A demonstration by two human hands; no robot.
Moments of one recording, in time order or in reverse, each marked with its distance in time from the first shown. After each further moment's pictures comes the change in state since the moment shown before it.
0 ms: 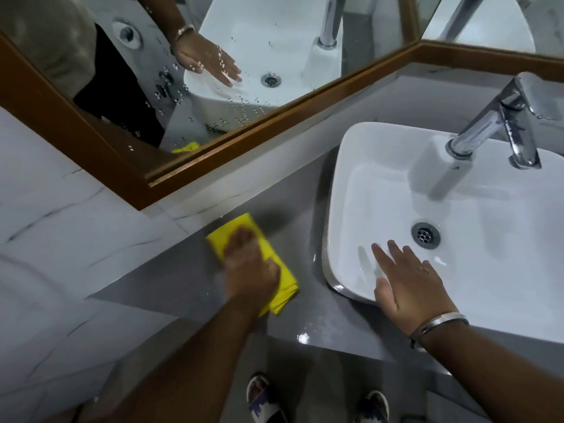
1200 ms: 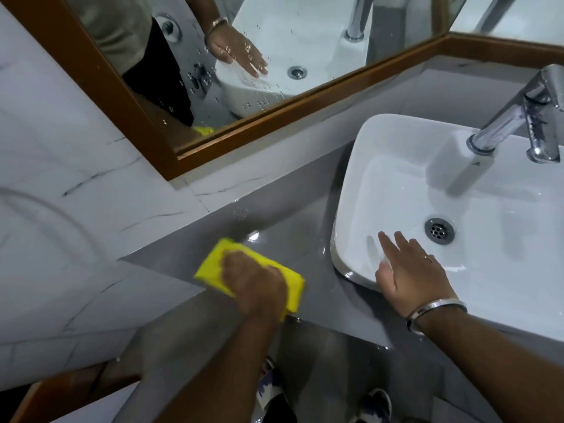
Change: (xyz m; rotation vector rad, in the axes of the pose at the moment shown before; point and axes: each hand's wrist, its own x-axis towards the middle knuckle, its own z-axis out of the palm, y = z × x) left_hand -0.074 0.034 0.016 -0.240 0.199 -0.441; right_hand 0.003 0.006 0.007 0.001 0.025 -0.035
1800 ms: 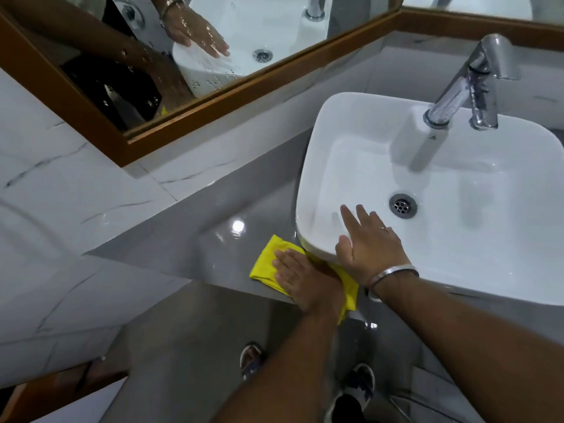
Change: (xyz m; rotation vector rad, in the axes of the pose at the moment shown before) left_hand -0.077 0.102 0.063 -0.061 -0.253 0.042; right_hand -0.001 0.002 0.000 0.090 0.003 0.000
